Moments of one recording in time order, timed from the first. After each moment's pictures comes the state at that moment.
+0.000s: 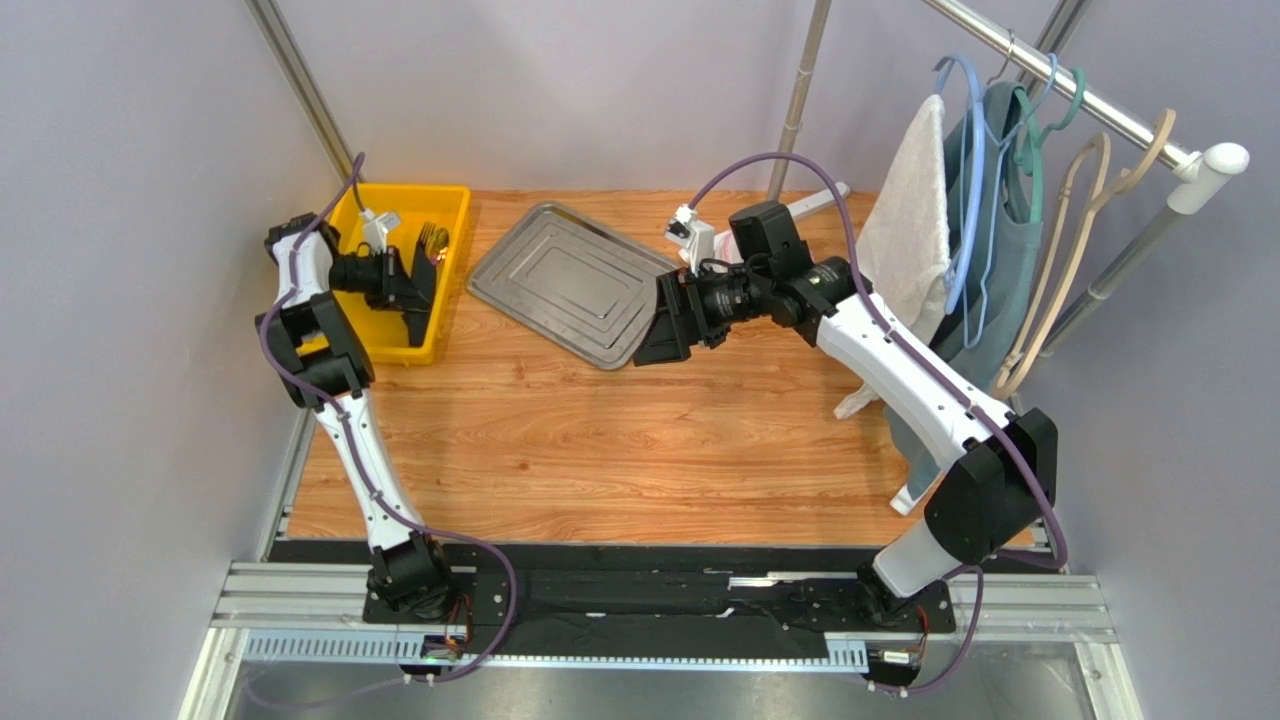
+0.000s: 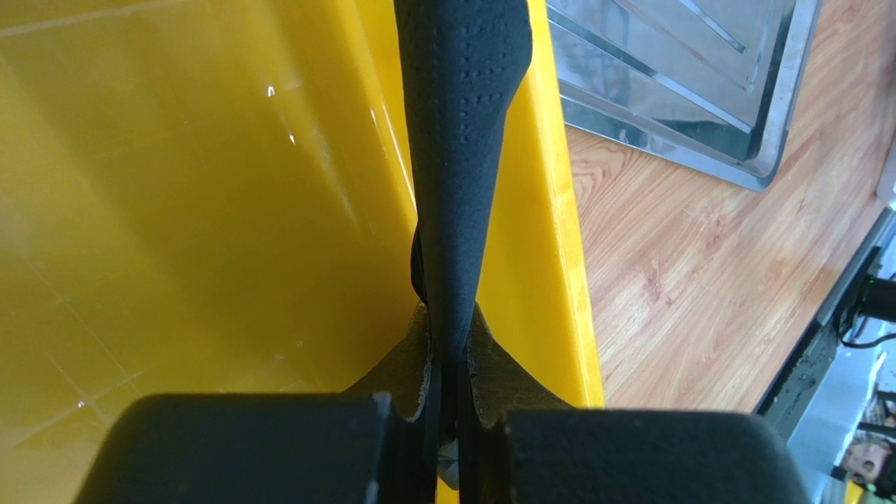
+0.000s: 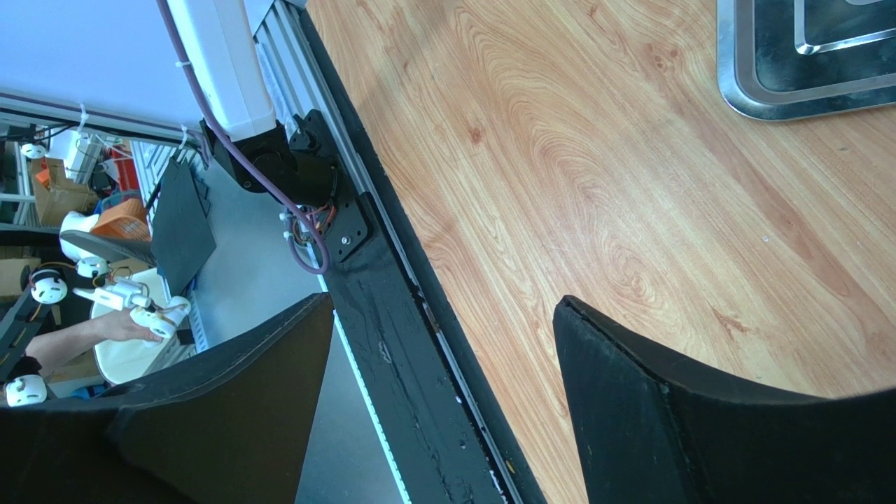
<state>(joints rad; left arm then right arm) 0.43 2.56 2.29 -1.25 0.89 0.59 0.56 1.55 1.47 -0.63 -0.76 0.23</state>
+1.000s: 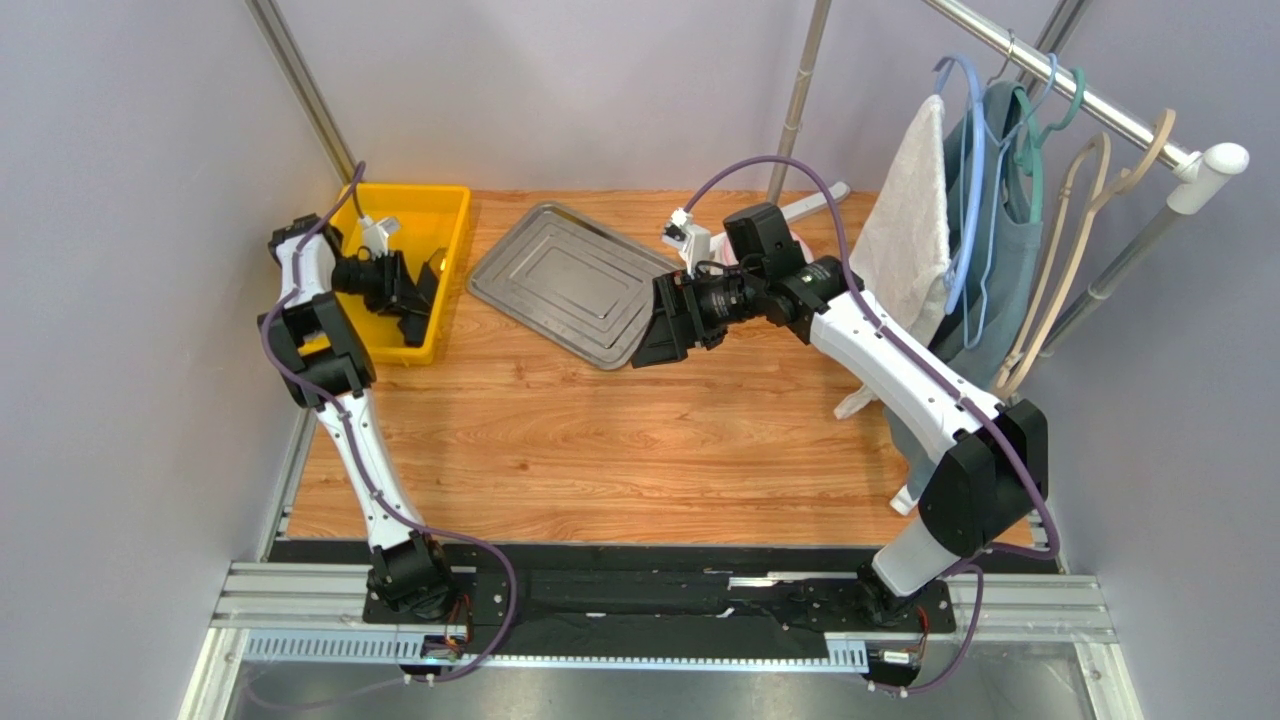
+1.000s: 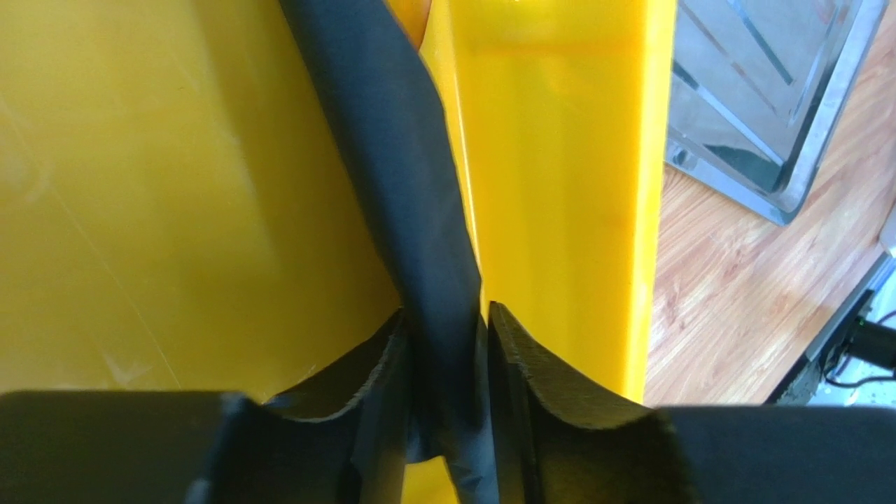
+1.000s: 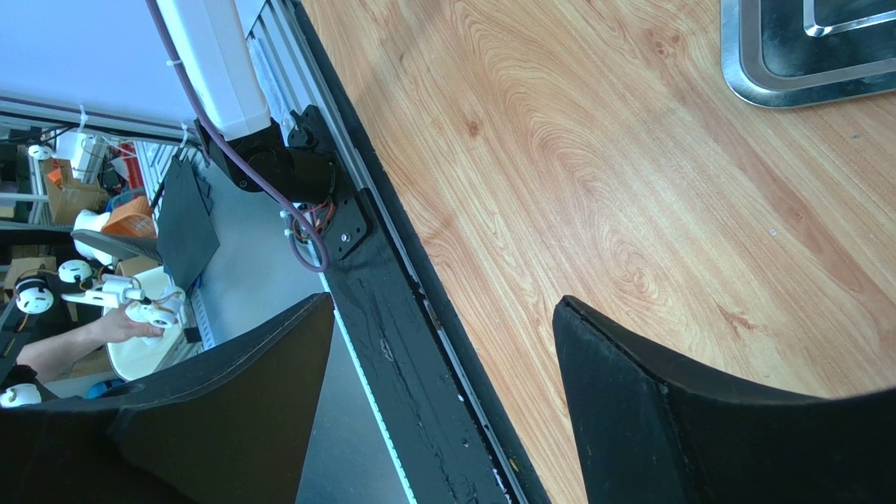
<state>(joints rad) 0.43 2.58 2.31 -1.22 0.81 0.47 0.56 1.58 1.47 -0.63 -0.76 0.24</state>
